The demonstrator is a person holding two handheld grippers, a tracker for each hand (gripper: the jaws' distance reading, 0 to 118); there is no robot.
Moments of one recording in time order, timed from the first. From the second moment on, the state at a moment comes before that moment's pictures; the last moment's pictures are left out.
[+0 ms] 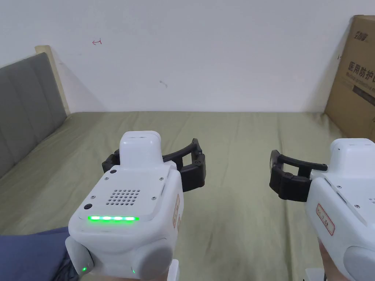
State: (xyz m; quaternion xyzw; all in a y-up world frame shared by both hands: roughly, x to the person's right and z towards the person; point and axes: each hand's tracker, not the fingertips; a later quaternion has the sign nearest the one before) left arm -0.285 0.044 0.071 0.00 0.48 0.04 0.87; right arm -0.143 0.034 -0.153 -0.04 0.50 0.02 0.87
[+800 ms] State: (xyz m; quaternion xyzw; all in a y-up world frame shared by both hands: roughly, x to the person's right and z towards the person) left arm -0.283 0.044 0.063 -0.02 0.51 0.05 0.86; right arm -0.141 0.031 -0.151 -0.05 0.50 0.02 0.86
